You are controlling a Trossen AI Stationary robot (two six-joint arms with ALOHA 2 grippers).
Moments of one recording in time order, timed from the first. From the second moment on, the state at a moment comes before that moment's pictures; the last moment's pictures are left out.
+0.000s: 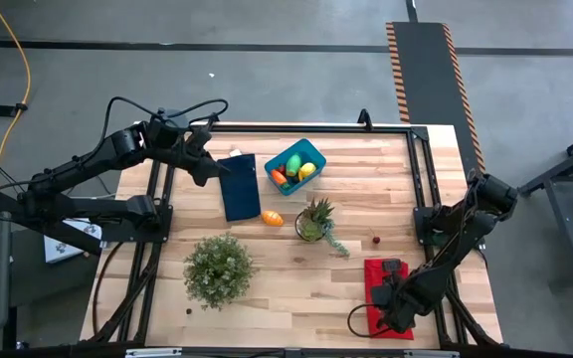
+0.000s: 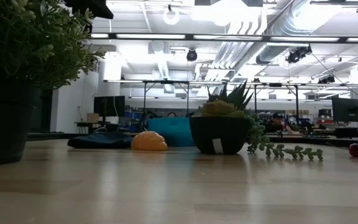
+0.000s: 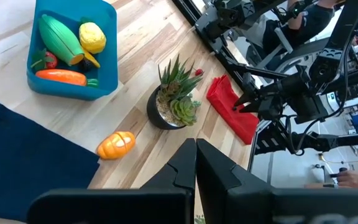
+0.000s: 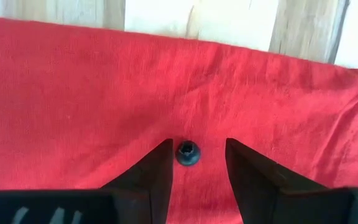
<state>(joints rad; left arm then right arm) 0.59 0.93 1.04 -0.74 0.46 -0.57 0.93 1.64 0.97 -0.81 0.08 0.79</state>
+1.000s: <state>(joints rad) 0.59 0.93 1.04 -0.74 0.46 -0.56 0.98 1.65 0.97 -0.82 0.11 0.85</state>
